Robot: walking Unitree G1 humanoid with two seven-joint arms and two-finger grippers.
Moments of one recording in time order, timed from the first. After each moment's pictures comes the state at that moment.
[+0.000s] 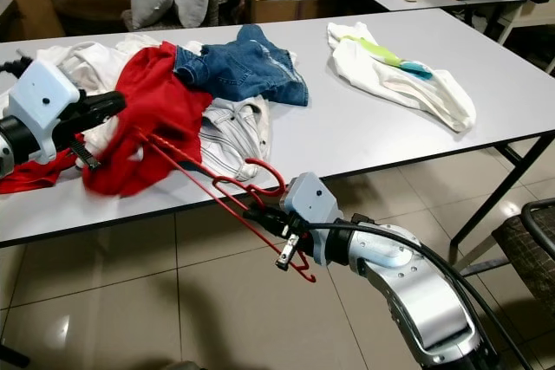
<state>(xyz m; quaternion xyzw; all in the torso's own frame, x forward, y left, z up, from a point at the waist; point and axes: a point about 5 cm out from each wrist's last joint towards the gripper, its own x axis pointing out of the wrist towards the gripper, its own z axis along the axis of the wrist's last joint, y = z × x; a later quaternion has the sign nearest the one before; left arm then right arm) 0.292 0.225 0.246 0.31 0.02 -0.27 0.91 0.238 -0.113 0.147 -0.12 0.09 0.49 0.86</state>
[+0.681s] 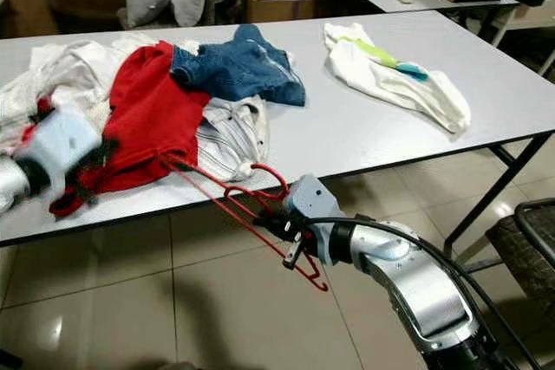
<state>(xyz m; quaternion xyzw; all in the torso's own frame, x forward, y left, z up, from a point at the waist) 0.282 0.244 0.185 0.35 0.15 -0.22 0.90 0.244 -0.121 0.134 -0.12 0.15 0.48 0.85</state>
